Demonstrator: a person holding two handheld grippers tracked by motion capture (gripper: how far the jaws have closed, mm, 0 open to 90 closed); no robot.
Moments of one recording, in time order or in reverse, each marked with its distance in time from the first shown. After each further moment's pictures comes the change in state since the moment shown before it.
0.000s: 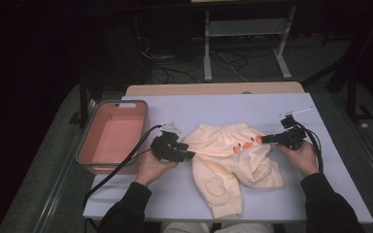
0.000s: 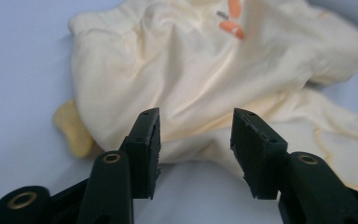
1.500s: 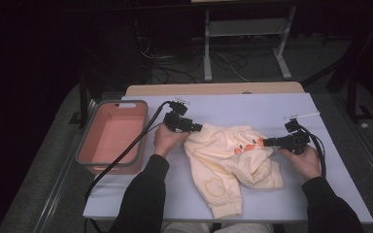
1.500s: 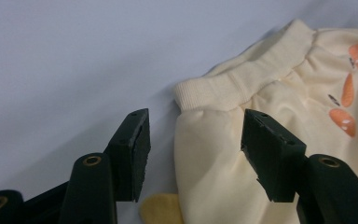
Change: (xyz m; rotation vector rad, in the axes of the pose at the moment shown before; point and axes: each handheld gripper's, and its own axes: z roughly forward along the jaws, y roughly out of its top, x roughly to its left) left arm 0.068 0.055 0.060 0.008 0.110 -0.145; right arm 0.003 -0.013 -0.009 -0.031 0.025 0.030
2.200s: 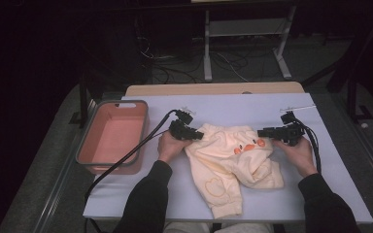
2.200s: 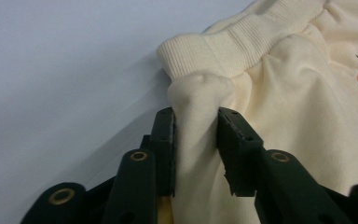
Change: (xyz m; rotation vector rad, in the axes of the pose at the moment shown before) left arm -0.004 -0.018 0.026 0.052 -0.019 0.053; right arm -0.001 0.024 0.011 -0.080 -0.028 -0.051
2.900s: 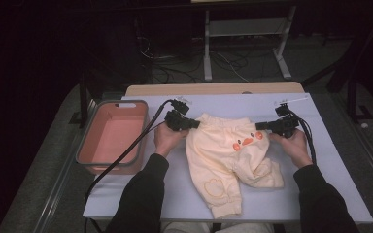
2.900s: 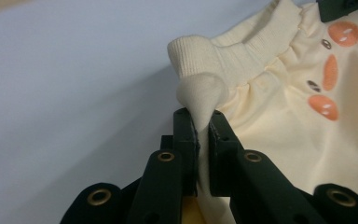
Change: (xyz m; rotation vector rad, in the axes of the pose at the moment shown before) left arm 0.000 0.031 -0.040 -0.065 0.043 0.017; right arm -0.006 0.027 0.014 0.016 0.004 0.005
